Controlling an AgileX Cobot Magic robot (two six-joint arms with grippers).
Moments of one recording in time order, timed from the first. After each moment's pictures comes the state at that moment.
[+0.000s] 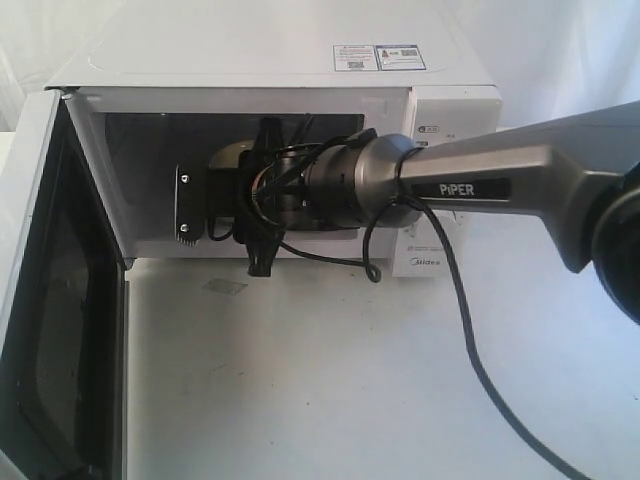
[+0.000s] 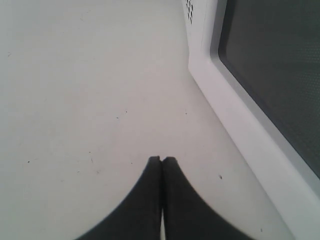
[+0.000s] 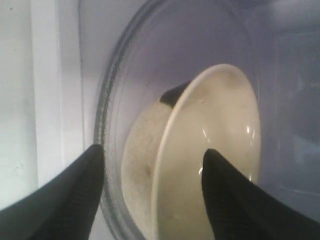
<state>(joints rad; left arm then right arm) 0.00 0.00 0.02 -0.21 0.43 0.19 0.66 2.12 -1.51 -1.16 0.24 0.13</state>
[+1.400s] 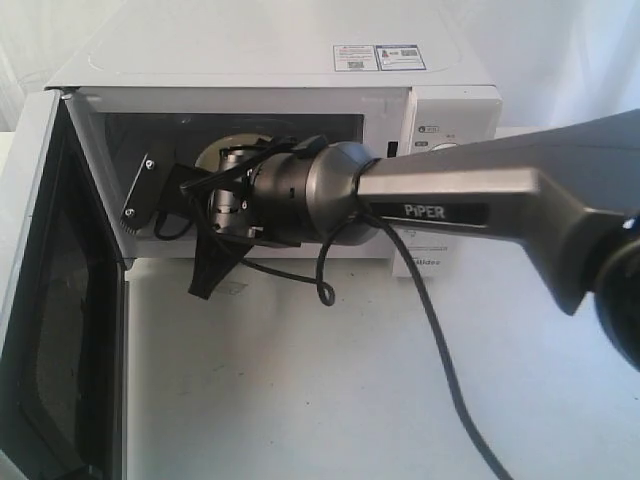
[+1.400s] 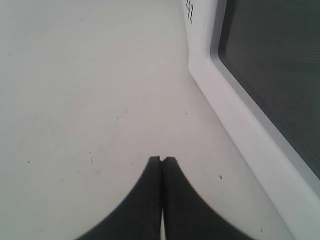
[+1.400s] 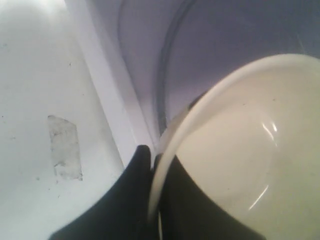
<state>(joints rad) 0.00 0.00 0.02 -0.21 0.43 0.19 0.78 2.10 -1.56 -0.86 0.46 0.27</state>
